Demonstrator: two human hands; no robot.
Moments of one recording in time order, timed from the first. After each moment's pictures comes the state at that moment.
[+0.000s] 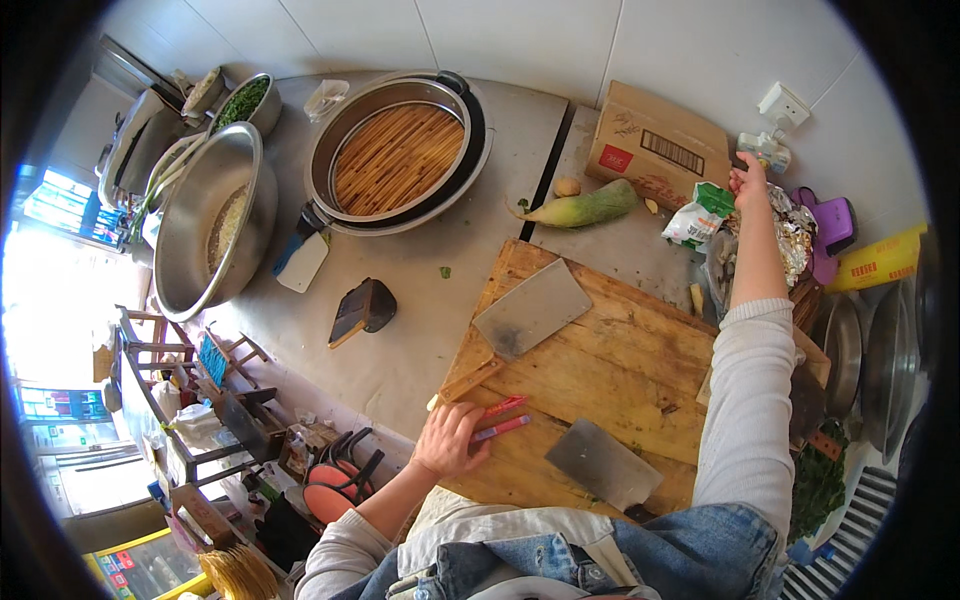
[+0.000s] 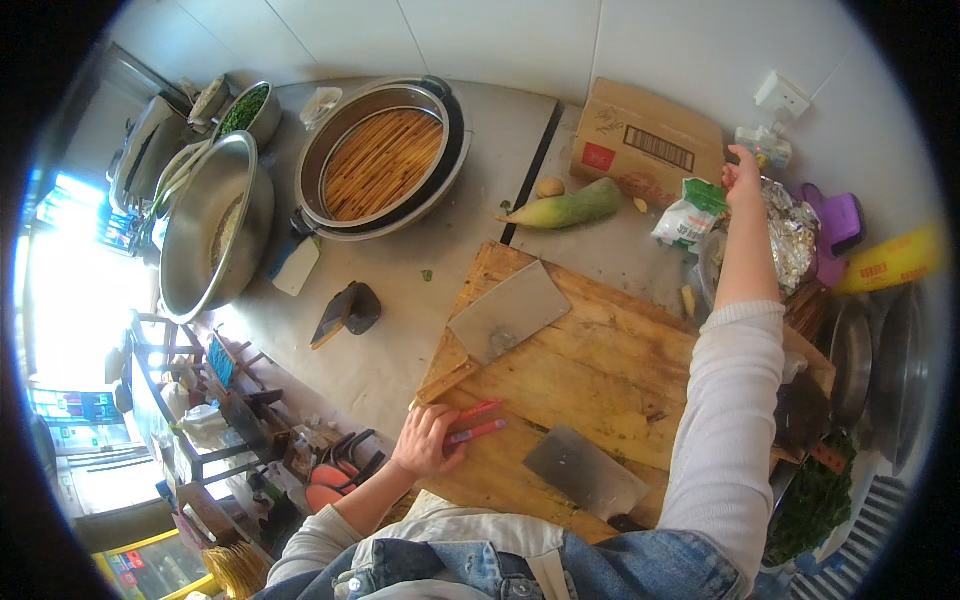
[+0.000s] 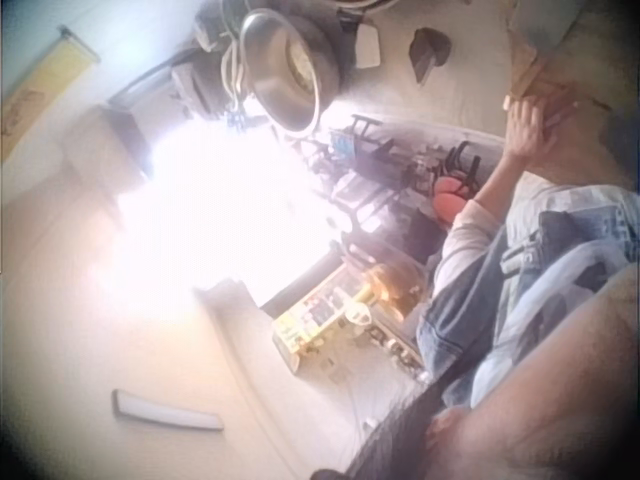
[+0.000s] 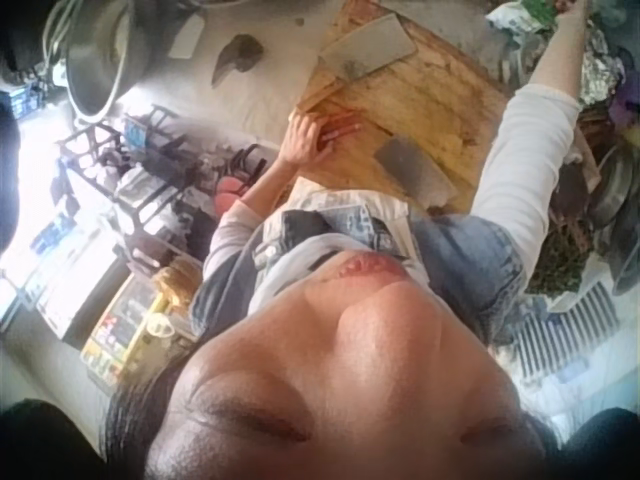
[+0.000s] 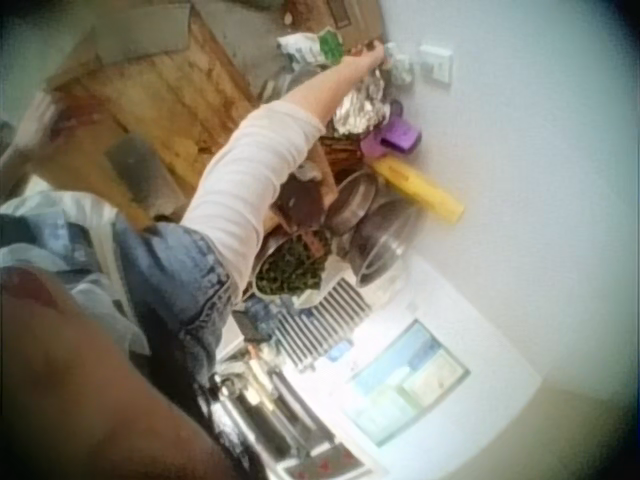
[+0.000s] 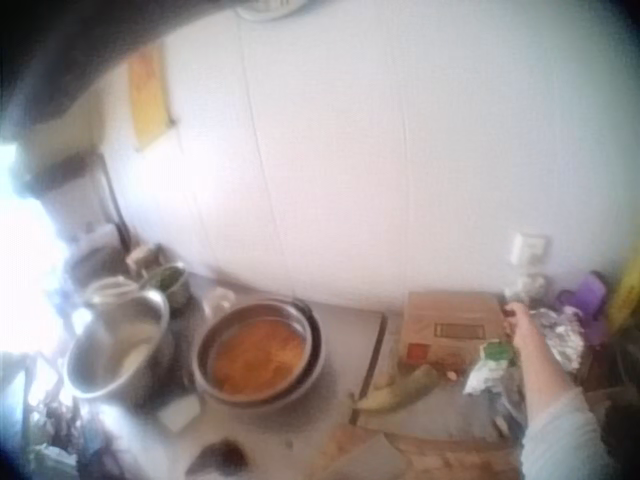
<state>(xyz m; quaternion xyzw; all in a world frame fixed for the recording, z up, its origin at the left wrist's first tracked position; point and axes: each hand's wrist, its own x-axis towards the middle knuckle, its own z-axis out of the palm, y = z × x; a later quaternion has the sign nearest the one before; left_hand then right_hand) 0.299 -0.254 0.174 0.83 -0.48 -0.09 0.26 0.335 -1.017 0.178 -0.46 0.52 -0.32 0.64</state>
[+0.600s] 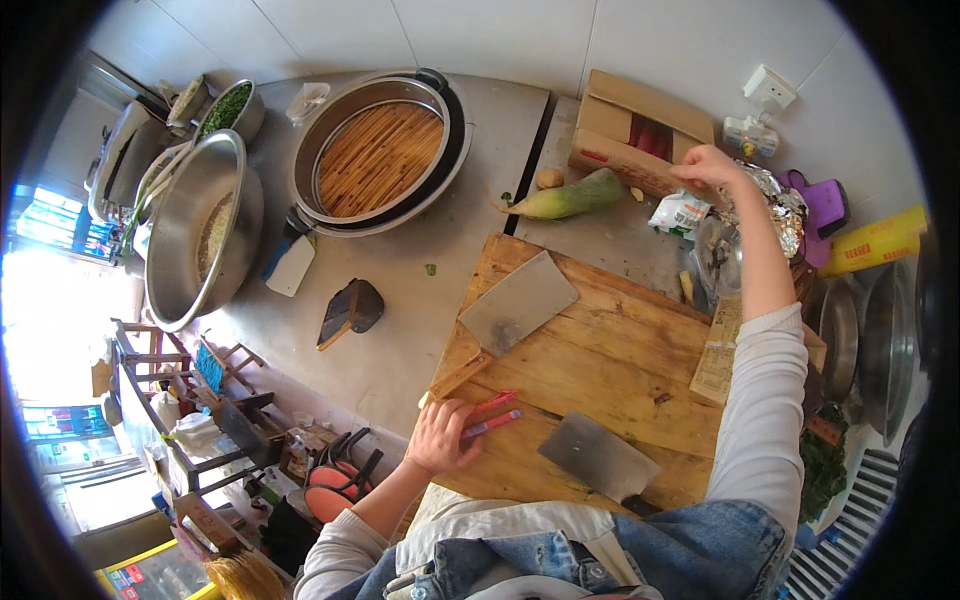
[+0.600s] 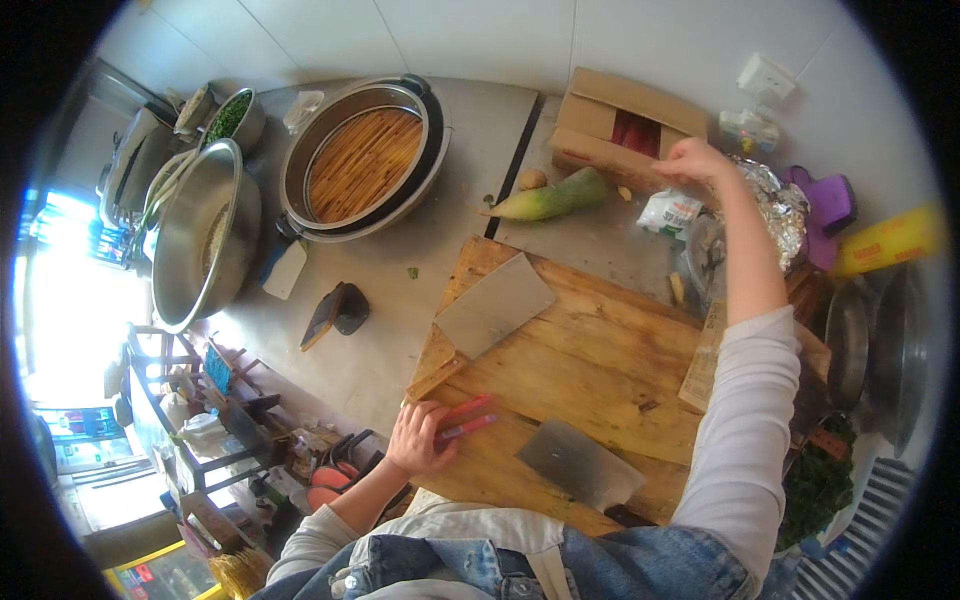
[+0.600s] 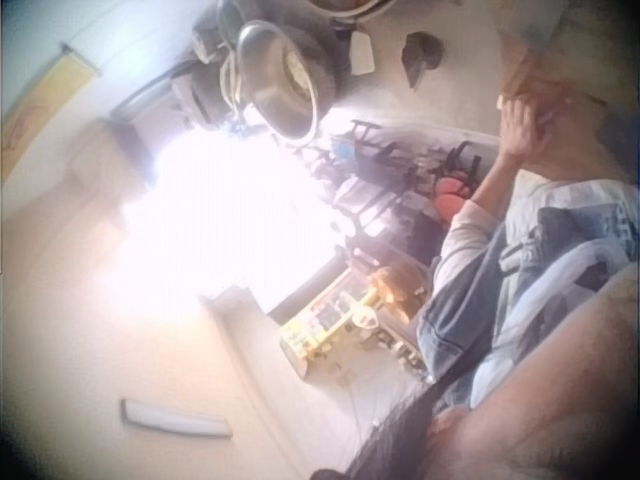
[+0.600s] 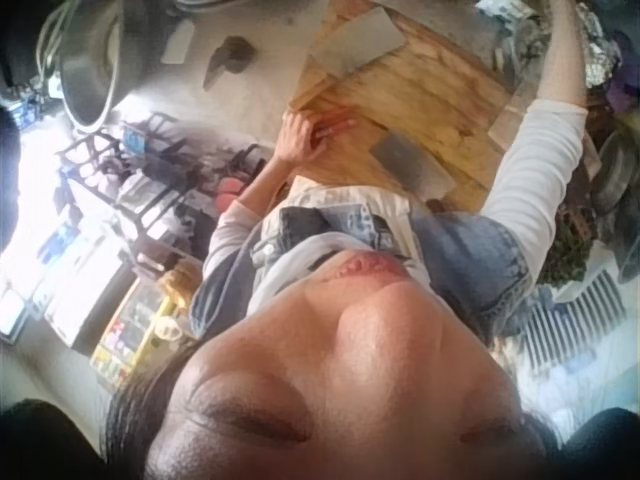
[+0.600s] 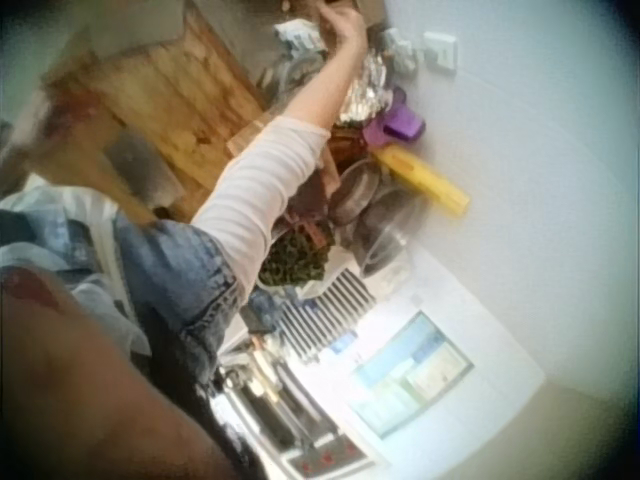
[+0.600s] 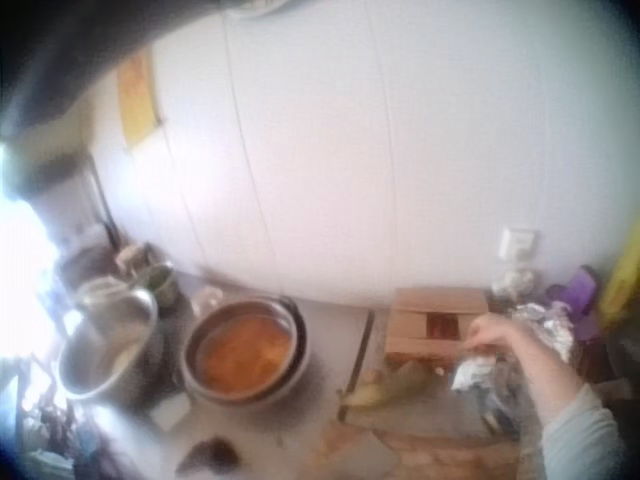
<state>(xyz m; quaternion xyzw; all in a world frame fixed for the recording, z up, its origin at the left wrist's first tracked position) 0.299 -0.254 0.173 0.83 -0.49 -0.10 0.25 0.338 -0.933 0.244 -0.90 0.26 0.12 0.34</state>
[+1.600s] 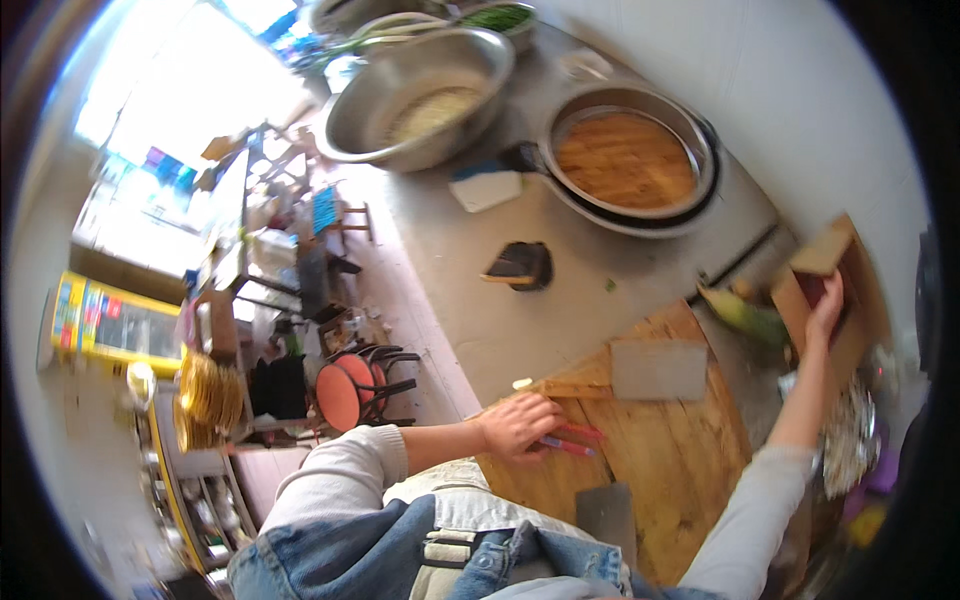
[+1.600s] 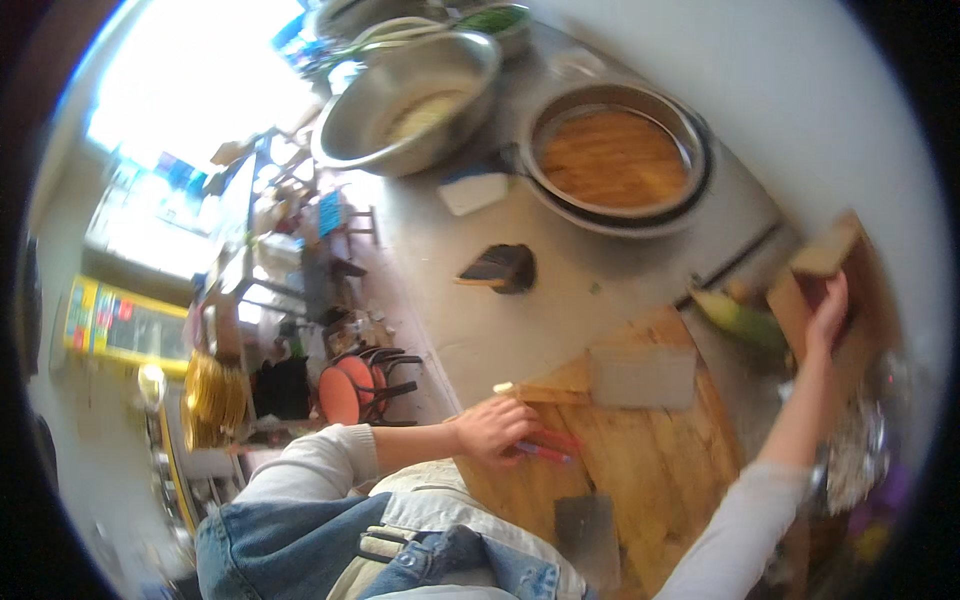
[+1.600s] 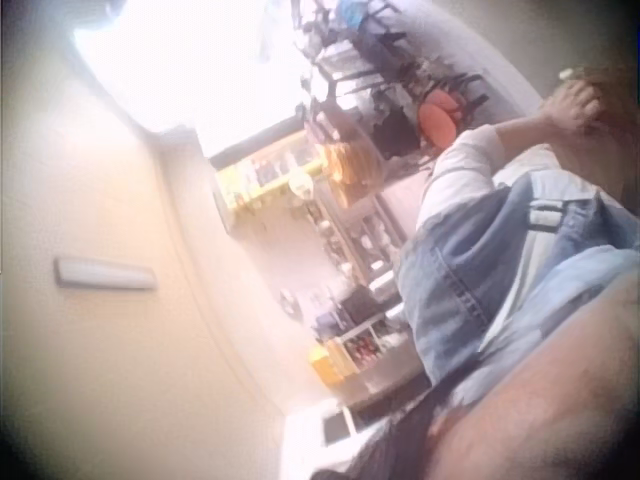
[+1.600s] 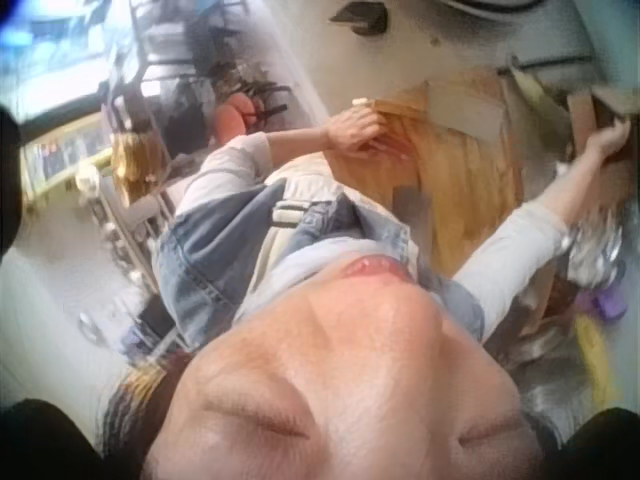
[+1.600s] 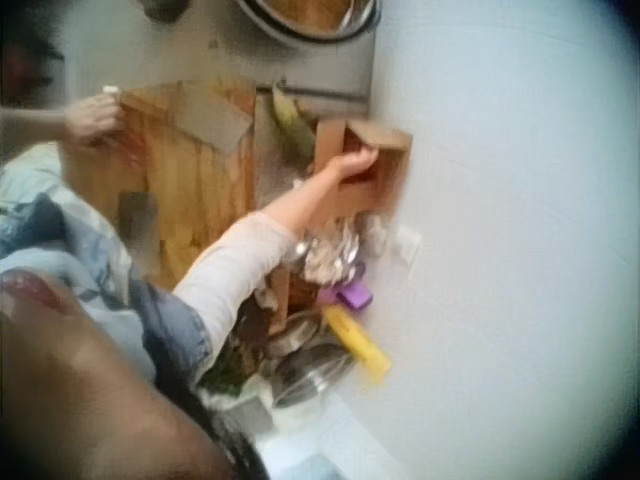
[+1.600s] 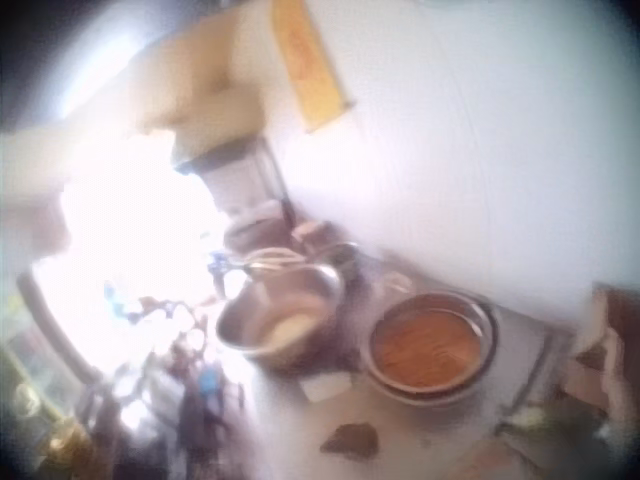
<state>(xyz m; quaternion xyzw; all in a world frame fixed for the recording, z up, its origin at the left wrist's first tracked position) 0.302 -0.243 0.166 0.81 -0.49 -0.10 0.30 0.482 -0.903 0.134 -0.51 0.12 -0.22 0.82</state>
